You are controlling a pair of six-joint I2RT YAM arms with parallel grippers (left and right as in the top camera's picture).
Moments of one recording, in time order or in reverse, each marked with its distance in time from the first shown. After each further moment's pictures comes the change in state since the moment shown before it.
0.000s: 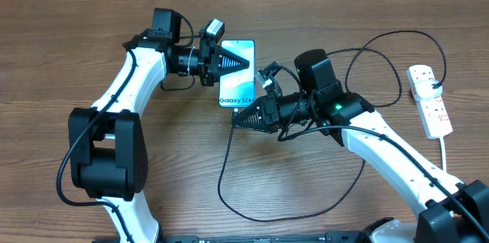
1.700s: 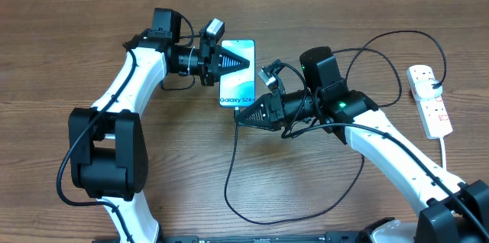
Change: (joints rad) left arm -0.001 0.000 0.000 0.003 0.003 0.000; right arm -0.039 0.000 0.000 0.010 -0.051 0.002
